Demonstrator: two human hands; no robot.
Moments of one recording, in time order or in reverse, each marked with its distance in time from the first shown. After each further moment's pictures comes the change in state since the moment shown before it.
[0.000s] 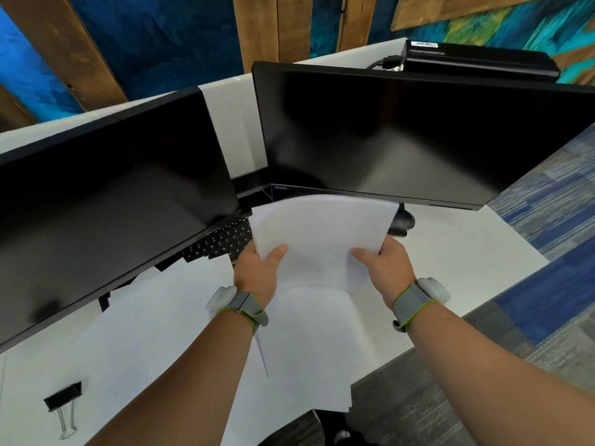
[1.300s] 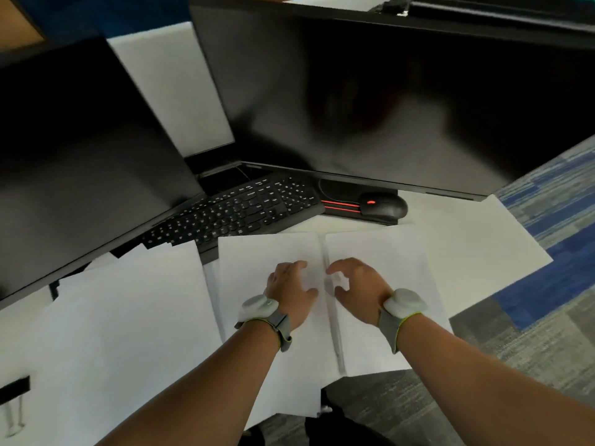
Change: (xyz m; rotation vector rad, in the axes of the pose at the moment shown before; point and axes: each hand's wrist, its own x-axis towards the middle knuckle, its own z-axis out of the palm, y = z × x) left_hand -0.011 -0.061 0.097 0.714 -0.421 -0.081; right_hand 0.029 0.063 -0.019 -0.873 -0.519 -0.133
